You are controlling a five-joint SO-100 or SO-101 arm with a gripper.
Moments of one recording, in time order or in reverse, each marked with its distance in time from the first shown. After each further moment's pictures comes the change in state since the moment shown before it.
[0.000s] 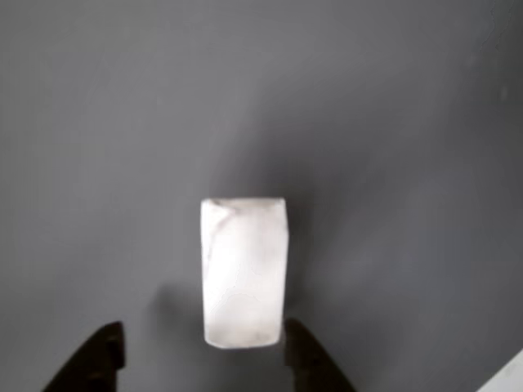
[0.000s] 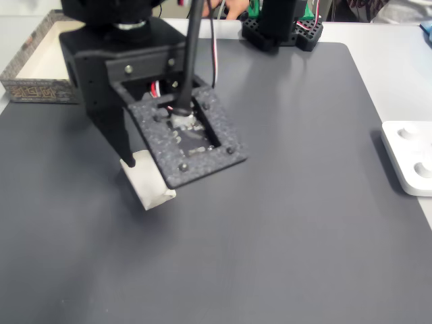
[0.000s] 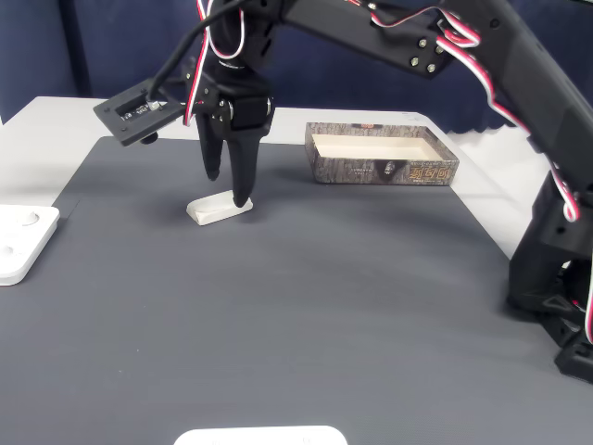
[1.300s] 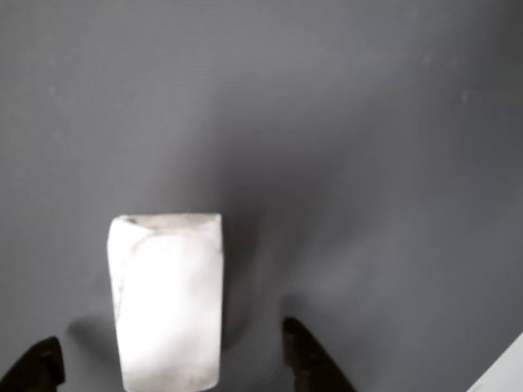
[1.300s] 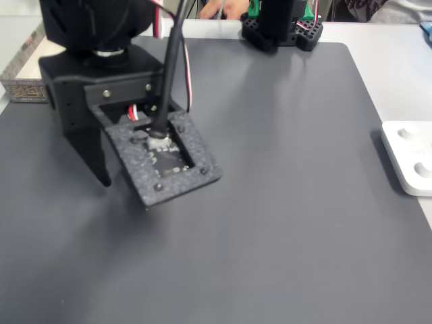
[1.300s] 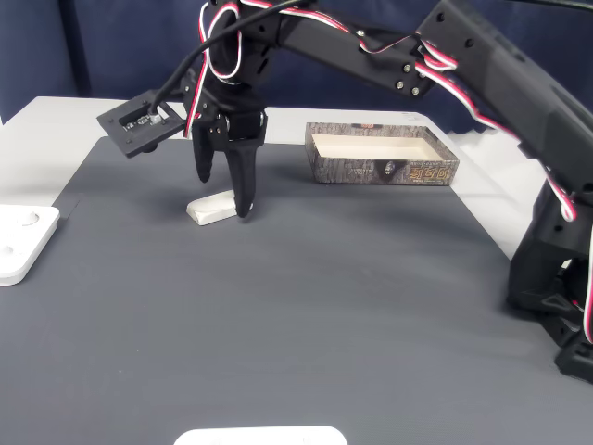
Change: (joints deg) arm 1.8 -7.9 -7.6 -5.2 3.5
